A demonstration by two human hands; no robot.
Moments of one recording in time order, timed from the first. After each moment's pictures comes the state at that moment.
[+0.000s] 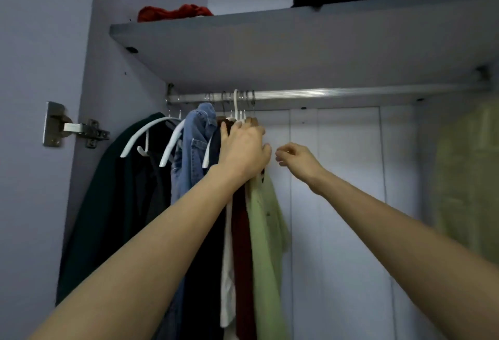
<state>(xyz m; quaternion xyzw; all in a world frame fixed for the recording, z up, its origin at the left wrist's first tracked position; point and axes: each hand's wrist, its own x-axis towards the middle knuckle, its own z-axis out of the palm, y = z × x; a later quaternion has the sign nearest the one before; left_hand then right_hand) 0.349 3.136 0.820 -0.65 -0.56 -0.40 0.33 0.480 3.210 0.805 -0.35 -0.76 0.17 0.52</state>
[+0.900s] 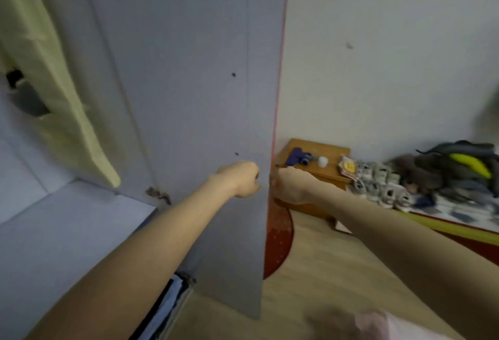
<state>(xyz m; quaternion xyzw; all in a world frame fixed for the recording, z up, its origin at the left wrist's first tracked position) 0.758 2.752 0.459 -0.99 -0.07 0.09 -0.05 0.828 2.622 0.433 -0.91 -0.40 0.09 0.01</state>
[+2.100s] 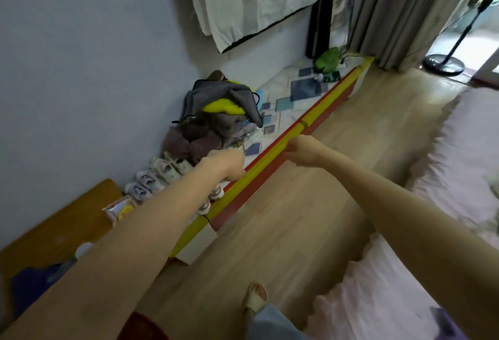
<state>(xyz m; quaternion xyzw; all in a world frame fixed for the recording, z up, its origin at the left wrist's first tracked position) 1.432 2.170 0.310 -0.85 0.46 0.22 0.14 1.311 2.011 0.295 -0.92 0.28 0.09 0.24</state>
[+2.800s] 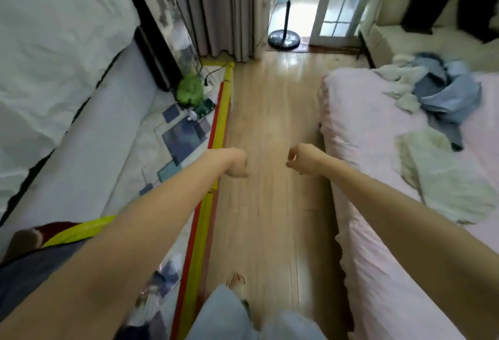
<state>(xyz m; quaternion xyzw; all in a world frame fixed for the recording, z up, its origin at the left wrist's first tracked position) 1.550 1.572 0.277 -0.59 0.72 0.25 0.25 1.351 1.542 0.252 -0.75 0.59 0.09 0.28</state>
